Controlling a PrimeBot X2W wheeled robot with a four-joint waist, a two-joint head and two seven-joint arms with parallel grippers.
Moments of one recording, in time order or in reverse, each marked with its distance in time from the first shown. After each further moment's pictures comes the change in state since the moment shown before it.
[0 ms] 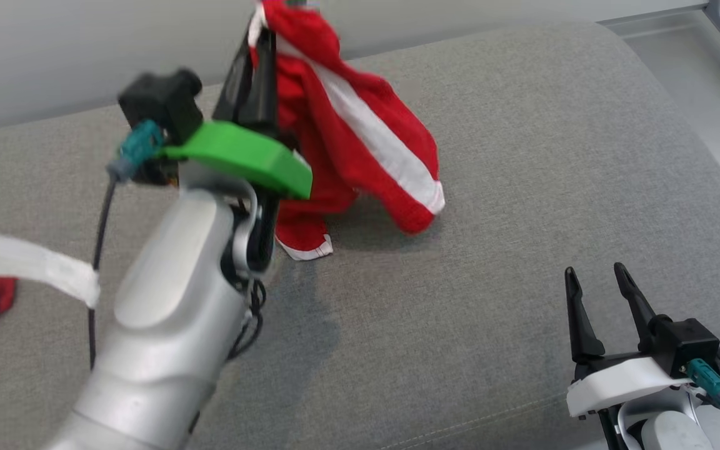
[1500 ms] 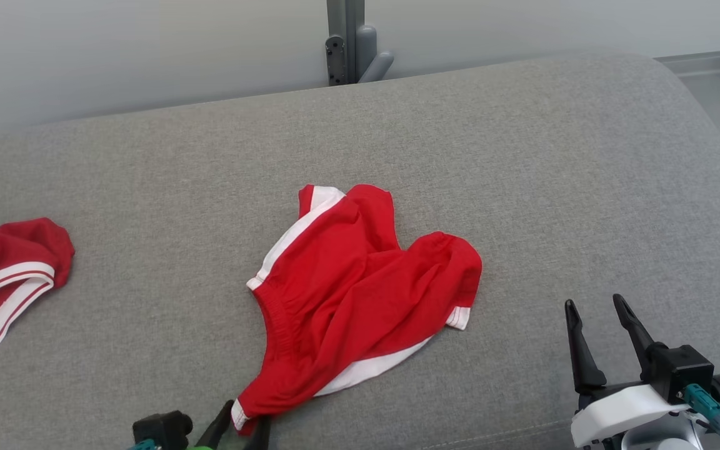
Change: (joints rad) left arm 0.870 0.078 0.176 -0.062 0.037 -0.171 0.126; right arm 0.070 -0.017 0.015 0.012 -0.011 0.000 0.000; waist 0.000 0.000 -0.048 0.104
